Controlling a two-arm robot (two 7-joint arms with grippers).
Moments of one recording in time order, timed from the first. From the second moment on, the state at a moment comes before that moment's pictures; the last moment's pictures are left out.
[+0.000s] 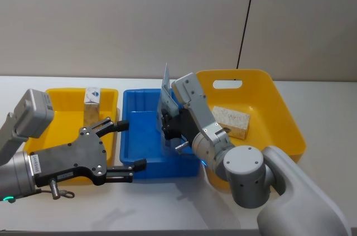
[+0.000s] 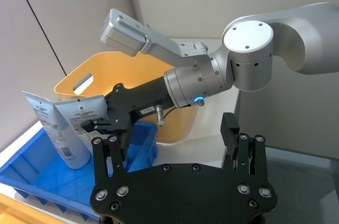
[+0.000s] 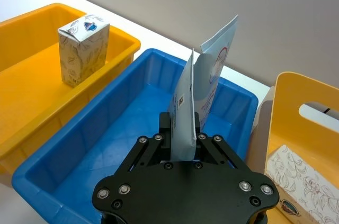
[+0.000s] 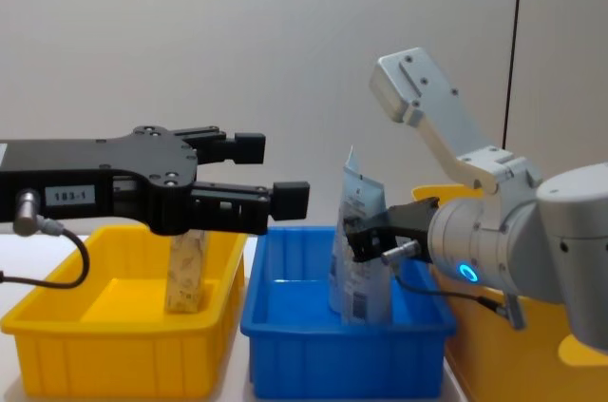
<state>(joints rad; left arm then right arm) -0.33 0.64 0.45 -1.64 -0.55 -0.03 -0.84 0.46 0.08 -0.49 -1.21 0.02 0.25 0.08</state>
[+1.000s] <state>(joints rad) -0.33 0.64 0.45 -1.64 -0.55 -0.03 -0.84 0.44 0.10 -0.46 -1.28 0.03 0.22 0.10</state>
